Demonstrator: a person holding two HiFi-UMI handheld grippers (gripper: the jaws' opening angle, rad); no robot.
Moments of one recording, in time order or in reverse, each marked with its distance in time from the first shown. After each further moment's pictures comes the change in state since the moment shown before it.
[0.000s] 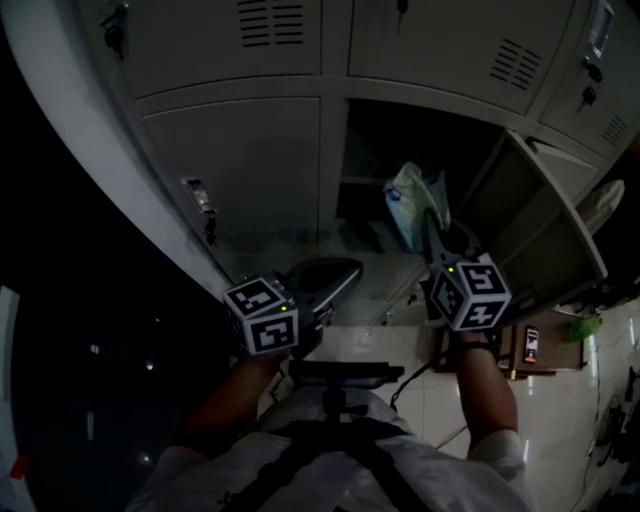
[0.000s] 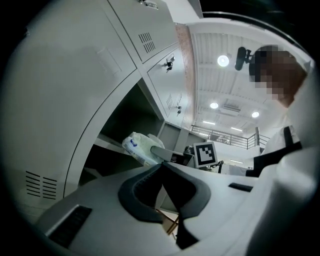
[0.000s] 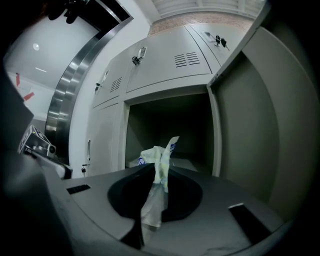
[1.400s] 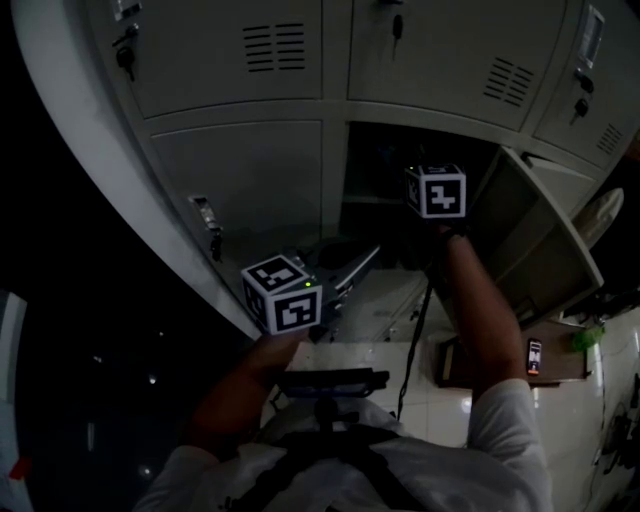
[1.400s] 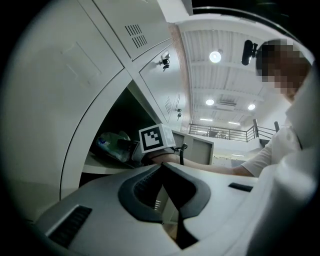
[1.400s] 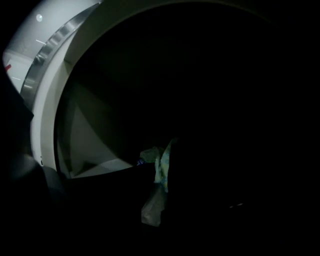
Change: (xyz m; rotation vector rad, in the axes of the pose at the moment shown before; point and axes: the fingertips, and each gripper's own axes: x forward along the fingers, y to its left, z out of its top) left arm 0.041 0.012 0.050 0.106 -0.015 -0.003; right arm 0.159 -0.052 0.052 -0.158 0.127 -0.116
